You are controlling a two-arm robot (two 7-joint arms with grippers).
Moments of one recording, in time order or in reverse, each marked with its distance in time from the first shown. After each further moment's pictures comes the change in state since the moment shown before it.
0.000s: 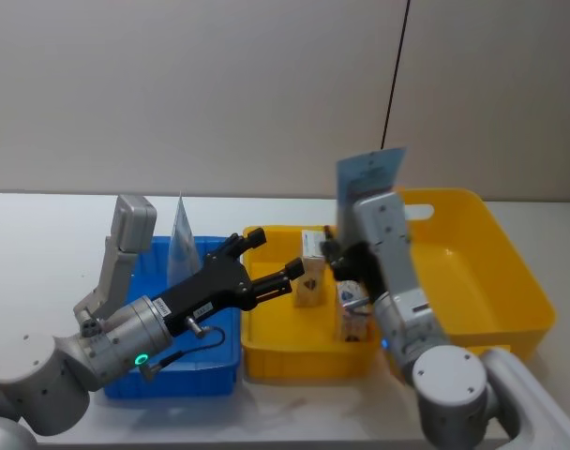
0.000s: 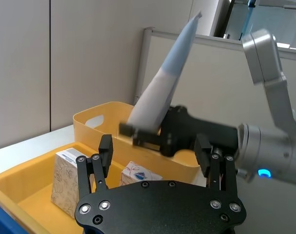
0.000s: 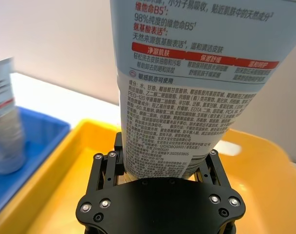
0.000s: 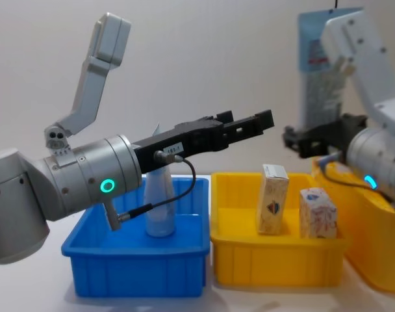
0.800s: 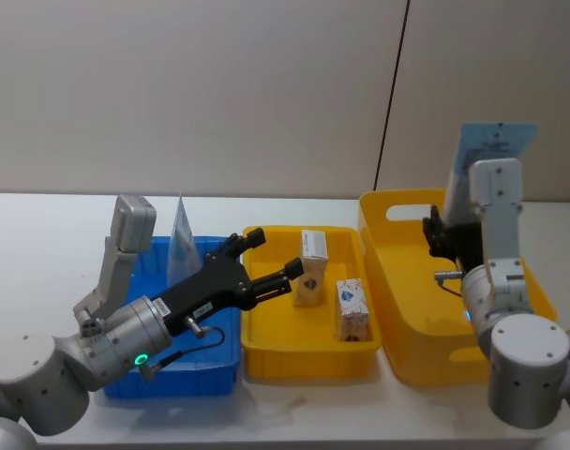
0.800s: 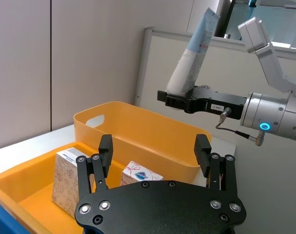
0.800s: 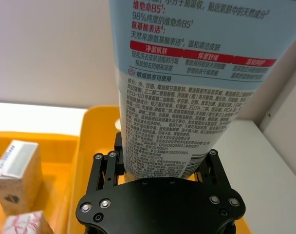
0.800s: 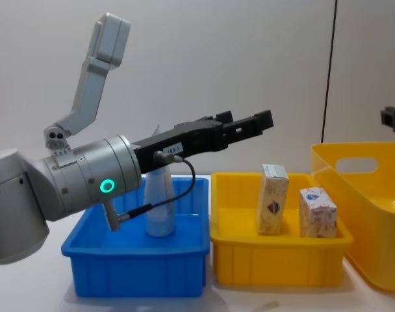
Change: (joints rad) left arm 0.000 0.000 0.000 0.001 0.000 0.000 0.002; right arm -0.033 0.011 0.193 -0.130 0.054 0.199 -0.092
